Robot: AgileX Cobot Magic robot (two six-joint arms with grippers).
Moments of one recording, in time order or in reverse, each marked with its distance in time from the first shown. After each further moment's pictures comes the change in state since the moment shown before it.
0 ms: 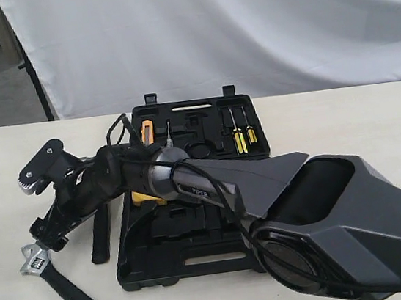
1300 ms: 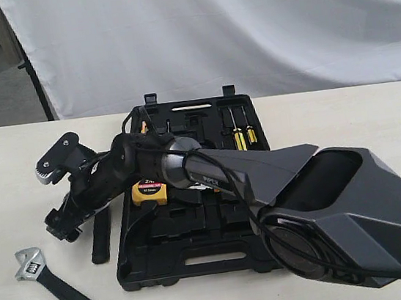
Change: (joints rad) left arm 0.000 0.000 0.000 0.000 0.000 0.000; right arm -0.054 0.003 -0.005 0.056 0.047 -0.043
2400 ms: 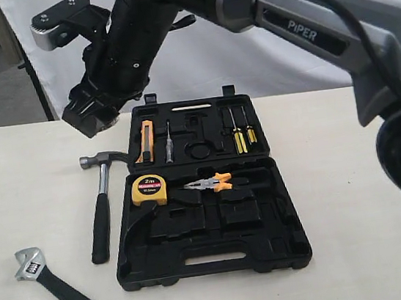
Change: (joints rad) left arm 0.000 0.000 0.000 0.000 0.000 0.000; right arm -0.075 -0.433 -0.058 -0.302 0.670 0.313
